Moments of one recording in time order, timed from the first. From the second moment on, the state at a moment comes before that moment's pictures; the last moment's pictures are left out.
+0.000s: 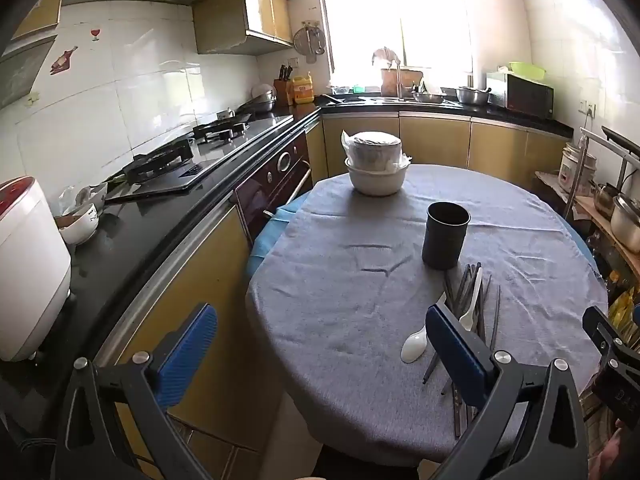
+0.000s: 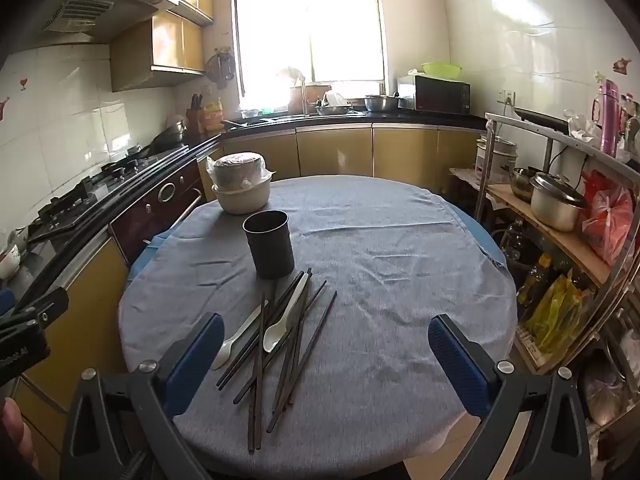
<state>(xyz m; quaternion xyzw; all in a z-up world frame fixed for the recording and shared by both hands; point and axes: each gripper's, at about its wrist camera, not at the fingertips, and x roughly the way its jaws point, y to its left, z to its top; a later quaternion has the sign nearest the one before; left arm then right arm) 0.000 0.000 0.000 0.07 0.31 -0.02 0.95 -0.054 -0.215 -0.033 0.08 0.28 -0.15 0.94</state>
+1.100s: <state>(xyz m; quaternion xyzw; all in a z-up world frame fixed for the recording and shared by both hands) 0.023 -0.006 -0.016 0.06 0.32 -0.02 0.94 -0.029 -0.218 -0.050 0.08 0.30 -0.13 0.94</state>
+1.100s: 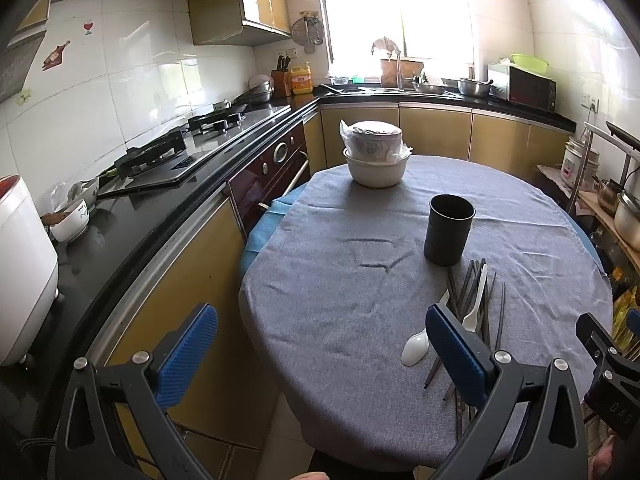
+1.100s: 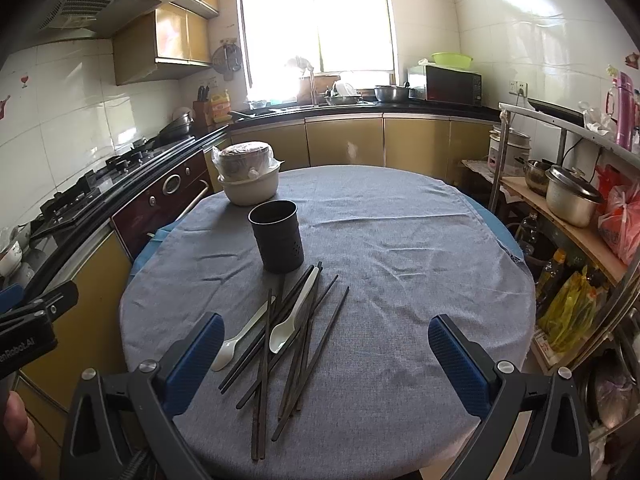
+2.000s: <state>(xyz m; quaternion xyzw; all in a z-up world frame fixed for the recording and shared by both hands) 0.021 -0.008 -0.017 0.06 0.32 -0.04 0.94 -0.033 -0.215 -0.051 0.08 0.29 -0.13 0.94</state>
